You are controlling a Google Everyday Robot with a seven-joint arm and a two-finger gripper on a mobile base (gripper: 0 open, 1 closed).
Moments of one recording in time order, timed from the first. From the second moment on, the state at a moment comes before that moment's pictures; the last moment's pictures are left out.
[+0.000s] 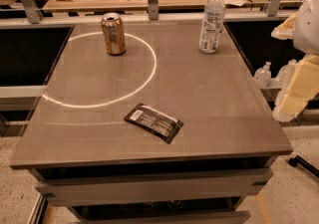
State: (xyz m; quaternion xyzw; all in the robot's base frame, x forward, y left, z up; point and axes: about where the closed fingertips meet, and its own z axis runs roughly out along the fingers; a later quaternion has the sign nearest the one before) arm 0.438 -0.217 0.976 -0.60 0.78 -0.03 0.16
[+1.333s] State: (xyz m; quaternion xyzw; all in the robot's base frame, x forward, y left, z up) arm 0.421 -0.178 0.962 -0.55 0.80 0.01 0.23
